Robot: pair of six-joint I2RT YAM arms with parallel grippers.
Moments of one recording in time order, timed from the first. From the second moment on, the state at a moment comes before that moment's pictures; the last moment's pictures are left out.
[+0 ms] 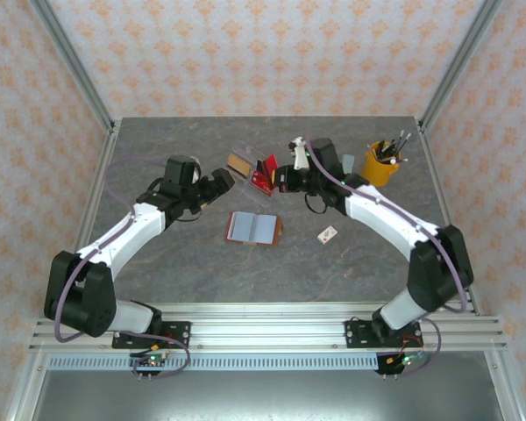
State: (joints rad) left arm -0.26 1.37 0.94 -0.32 0.19 -0.85; right arm 0.54 1.57 1.21 -0.26 -0.30 0.44
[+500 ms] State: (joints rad) left arm -0.21 1.34 0.94 -0.52 0.05 -0.78; right arm 0.61 1.97 1.65 -0.63 -0.12 -0.12
